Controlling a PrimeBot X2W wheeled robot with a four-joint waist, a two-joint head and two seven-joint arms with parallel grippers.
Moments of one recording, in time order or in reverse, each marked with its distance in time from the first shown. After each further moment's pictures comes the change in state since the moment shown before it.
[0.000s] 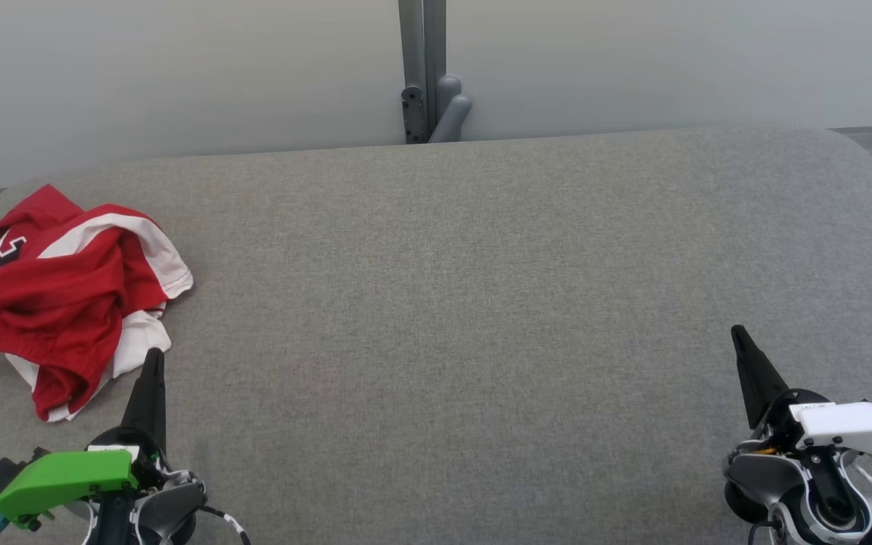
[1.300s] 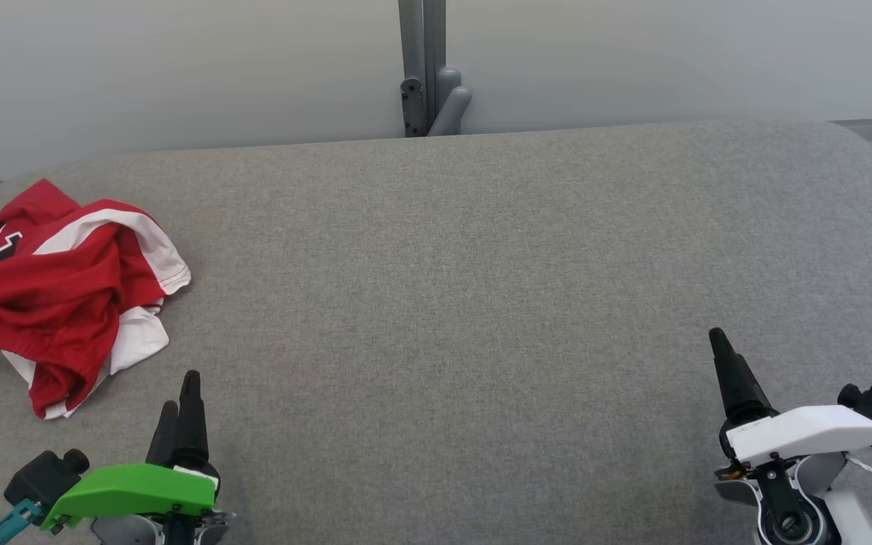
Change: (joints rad) left arm 0.035 -0.003 -0.070 0.059 0.574 0.032 -0.134; right arm 0.010 -0.027 0.081 0.038 -0.545 0.000 -0.136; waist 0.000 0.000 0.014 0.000
